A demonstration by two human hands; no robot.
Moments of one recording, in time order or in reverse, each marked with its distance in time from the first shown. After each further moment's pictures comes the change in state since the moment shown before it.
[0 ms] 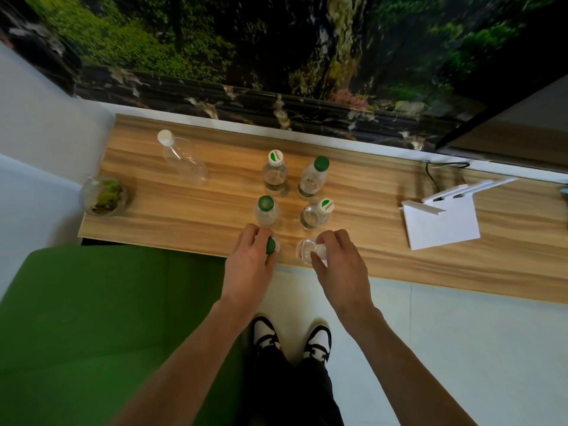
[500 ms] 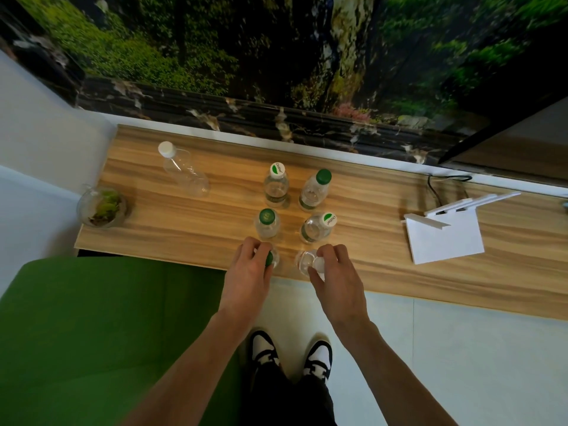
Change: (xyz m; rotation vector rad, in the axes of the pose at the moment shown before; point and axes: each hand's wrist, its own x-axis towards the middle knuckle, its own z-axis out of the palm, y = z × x) left_hand 0.007 -0.017 0.014 0.029 -0.032 0.029; right_hand 0.009 0.006 0.022 0.034 -0.019 0.048
